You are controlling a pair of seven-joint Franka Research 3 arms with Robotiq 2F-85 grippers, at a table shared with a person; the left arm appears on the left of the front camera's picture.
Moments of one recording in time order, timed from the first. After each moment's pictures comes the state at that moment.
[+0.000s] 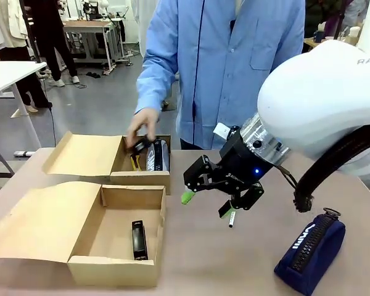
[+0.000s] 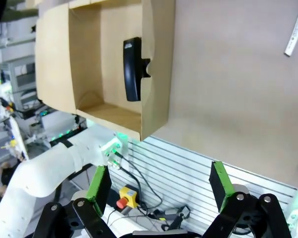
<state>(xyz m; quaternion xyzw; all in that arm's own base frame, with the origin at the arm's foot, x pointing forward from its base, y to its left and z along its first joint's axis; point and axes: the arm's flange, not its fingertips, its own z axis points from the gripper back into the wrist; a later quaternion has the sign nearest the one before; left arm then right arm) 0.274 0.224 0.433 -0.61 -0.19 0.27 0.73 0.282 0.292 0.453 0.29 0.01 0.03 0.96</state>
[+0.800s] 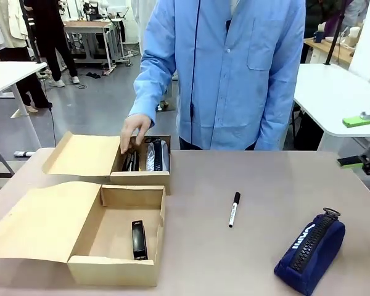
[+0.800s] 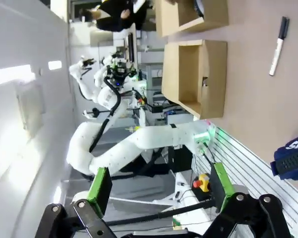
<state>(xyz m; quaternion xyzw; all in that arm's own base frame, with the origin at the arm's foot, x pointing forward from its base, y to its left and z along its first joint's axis) 0.274 0.224 0.433 -0.61 -0.19 0.27 0.73 0.314 -0.021 0.480 0.61 -0.01 -0.01 0.79</state>
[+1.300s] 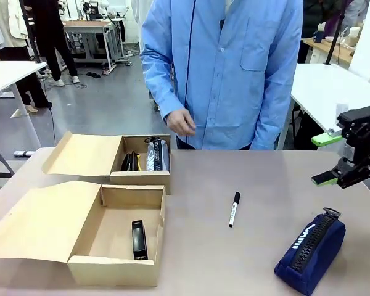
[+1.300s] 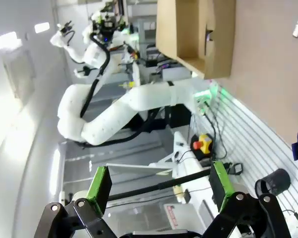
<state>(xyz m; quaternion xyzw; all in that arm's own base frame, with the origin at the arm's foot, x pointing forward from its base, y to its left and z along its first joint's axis) 0.274 0.224 0.433 -0.61 -0.19 0.27 0.73 0.319 0.038 0.469 0.60 0.10 0.06 0.79</state>
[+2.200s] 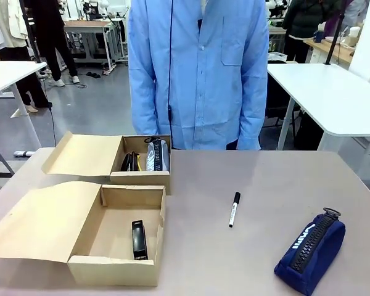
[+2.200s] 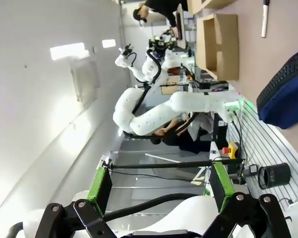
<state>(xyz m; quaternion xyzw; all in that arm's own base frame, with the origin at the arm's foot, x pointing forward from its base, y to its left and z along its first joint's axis) 0.274 0.224 0.433 -0.61 -0.19 0.27 0.73 0.283 -0.194 0.396 0.72 0.04 -0.01 0.69</state>
